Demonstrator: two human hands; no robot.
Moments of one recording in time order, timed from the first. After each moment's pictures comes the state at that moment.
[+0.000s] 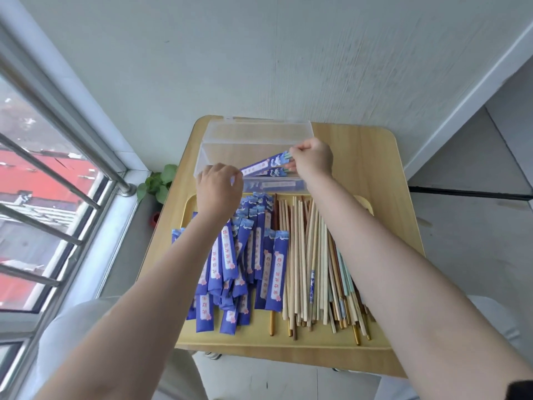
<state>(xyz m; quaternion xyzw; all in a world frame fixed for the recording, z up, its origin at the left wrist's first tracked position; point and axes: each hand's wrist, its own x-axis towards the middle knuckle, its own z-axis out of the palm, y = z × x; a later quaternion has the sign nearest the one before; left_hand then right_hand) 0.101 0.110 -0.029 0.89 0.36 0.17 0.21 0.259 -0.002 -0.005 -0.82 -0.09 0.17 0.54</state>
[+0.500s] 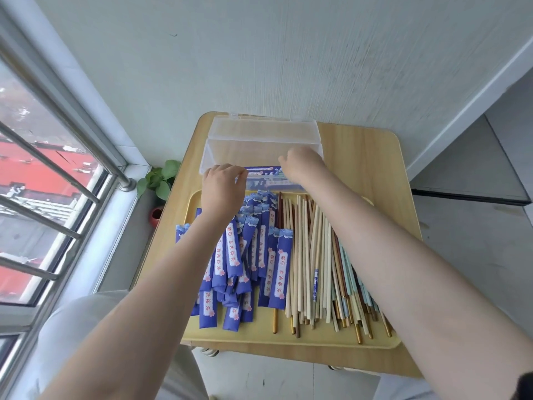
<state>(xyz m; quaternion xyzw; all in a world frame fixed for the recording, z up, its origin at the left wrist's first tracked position) 0.096 0.111 -0.033 0.90 0.31 0.22 0.23 0.253 0.019 0.001 -0.93 -0.30 0.18 0.10</state>
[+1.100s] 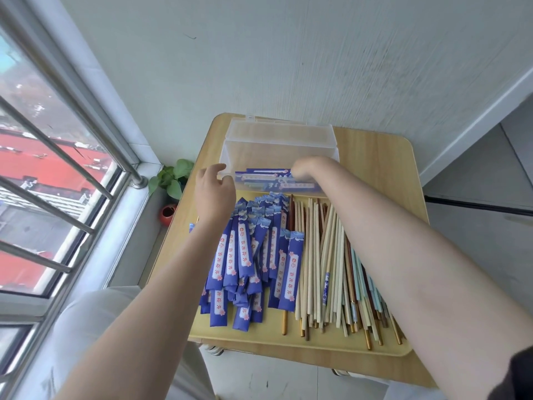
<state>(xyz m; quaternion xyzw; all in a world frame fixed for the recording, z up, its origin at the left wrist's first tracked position) 0.069 0.114 -0.017 0.73 0.50 0.23 0.41 0.249 0.038 0.021 -0.90 -0.30 0.32 -0.05</state>
